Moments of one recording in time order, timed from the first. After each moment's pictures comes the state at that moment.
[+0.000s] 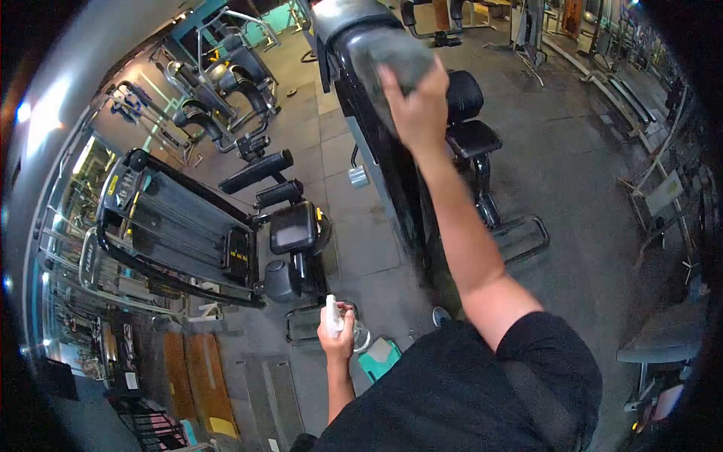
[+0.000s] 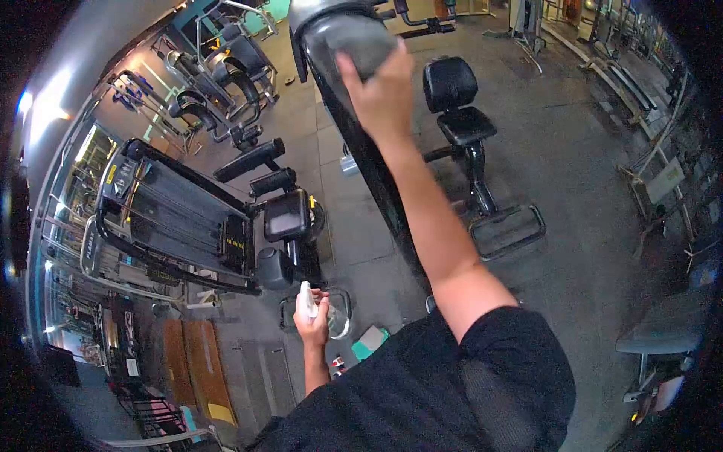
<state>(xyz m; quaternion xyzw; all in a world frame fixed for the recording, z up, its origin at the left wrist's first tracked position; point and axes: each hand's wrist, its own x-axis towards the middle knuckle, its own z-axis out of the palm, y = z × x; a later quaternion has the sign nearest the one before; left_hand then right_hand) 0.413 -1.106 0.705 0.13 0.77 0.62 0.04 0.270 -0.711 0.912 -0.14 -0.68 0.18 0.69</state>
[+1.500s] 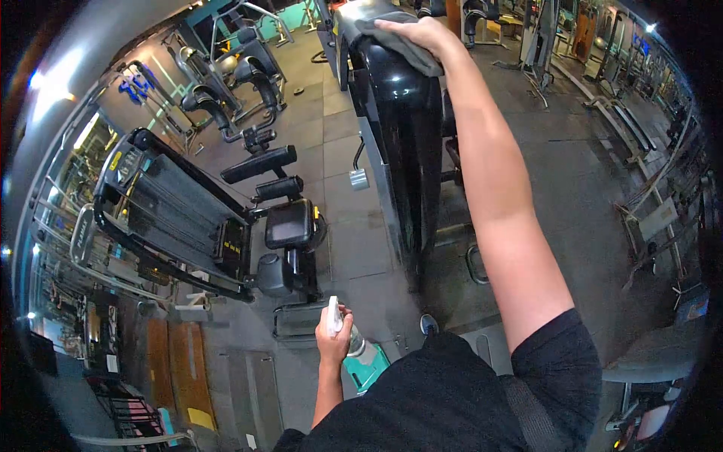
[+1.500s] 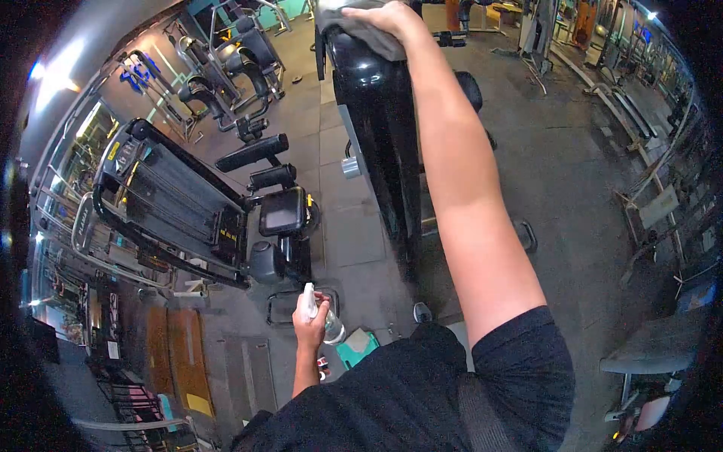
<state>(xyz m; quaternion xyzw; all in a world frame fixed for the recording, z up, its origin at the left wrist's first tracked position) 0.429 -1.115 0.690 0.14 0.77 0.62 0.04 0.201 -0.595 1.031 -0.19 -0.87 0.36 0.29</state>
